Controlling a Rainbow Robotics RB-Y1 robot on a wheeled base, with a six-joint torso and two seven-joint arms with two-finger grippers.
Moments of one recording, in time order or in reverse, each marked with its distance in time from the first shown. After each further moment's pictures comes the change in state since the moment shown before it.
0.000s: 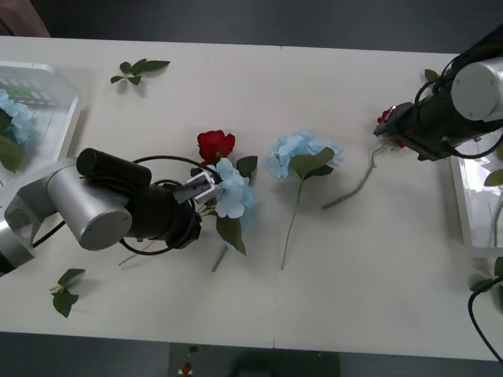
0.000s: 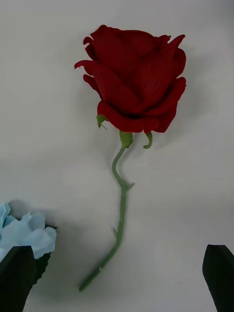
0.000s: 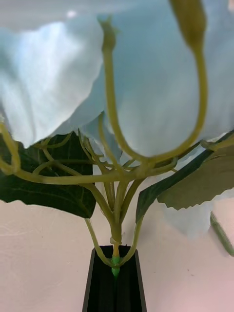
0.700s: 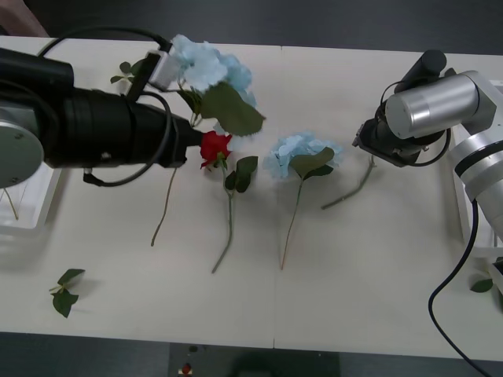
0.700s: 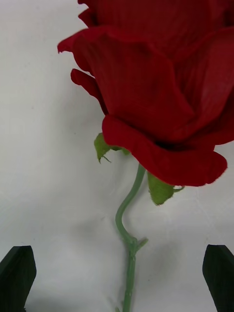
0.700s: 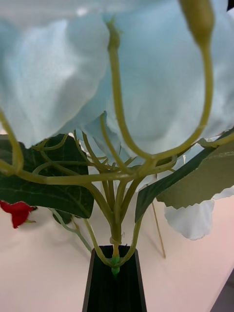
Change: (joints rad) right arm -0.144 0.148 0.151 0.389 0.205 -0.218 -0.006; left arm -0.019 0.158 0.359 -0.305 0.280 0.001 0.567
